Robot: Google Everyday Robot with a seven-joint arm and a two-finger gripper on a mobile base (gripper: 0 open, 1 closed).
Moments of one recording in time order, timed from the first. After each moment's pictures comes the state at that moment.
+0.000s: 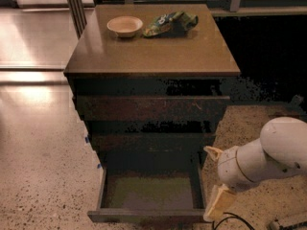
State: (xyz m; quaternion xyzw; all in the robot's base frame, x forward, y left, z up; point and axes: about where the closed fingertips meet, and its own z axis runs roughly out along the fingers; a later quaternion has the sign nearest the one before) arm 0.385 -0.147 0.676 -0.62 0.74 0.14 0.21
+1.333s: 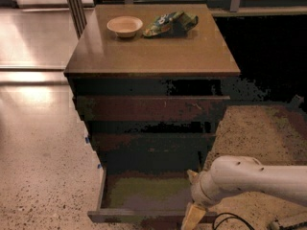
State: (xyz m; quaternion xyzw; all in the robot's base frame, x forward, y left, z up) arm 0.400 -0.115 0.508 -0.62 0.76 0.12 0.16
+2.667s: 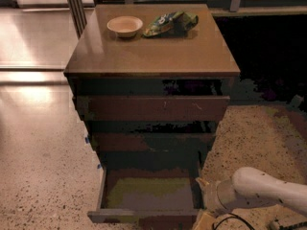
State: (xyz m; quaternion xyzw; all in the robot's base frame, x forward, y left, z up) arm 0.398 -0.148 0.453 -0.58 0.76 0.19 0.22
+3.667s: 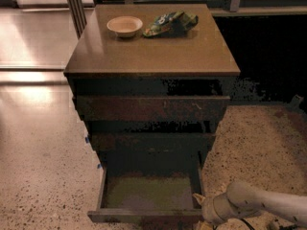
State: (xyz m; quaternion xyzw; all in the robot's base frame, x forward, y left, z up) arm 0.391 -0.157 0.324 -0.58 0.75 0.24 0.20
